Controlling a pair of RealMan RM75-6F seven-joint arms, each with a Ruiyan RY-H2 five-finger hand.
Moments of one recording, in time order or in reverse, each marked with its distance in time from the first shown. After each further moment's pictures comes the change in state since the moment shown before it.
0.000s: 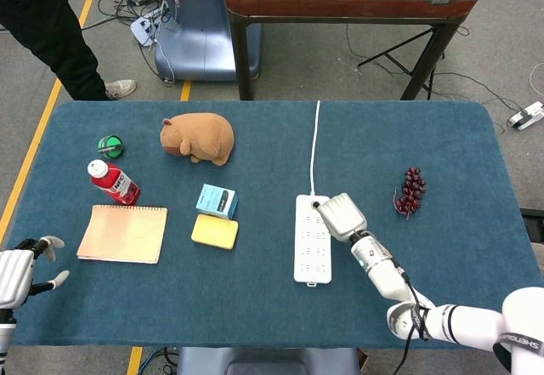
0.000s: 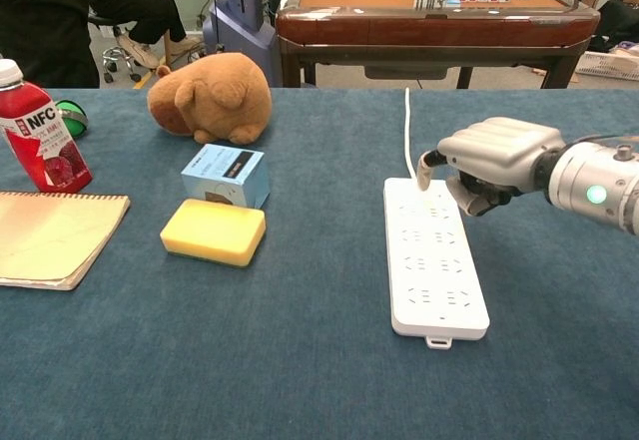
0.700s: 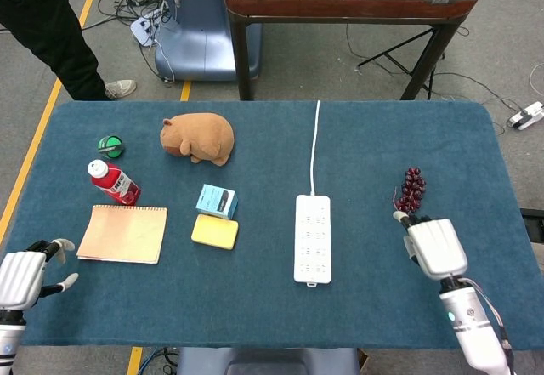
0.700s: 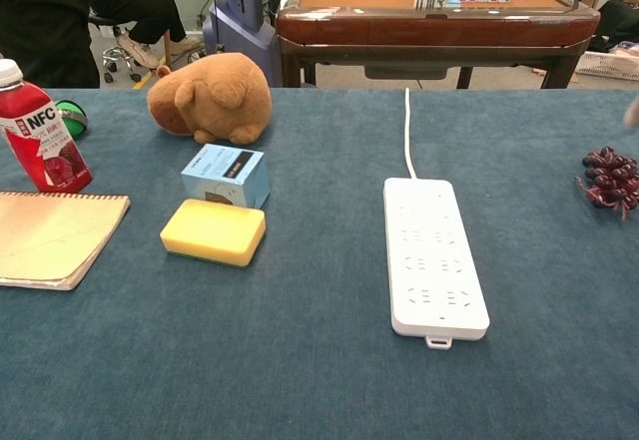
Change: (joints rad) left arm -0.005 -0.019 0.016 -0.007 0.039 0.013 0.033; right arm -0.402 0.356 -0.186 -0.373 -0.282 0.528 0.036
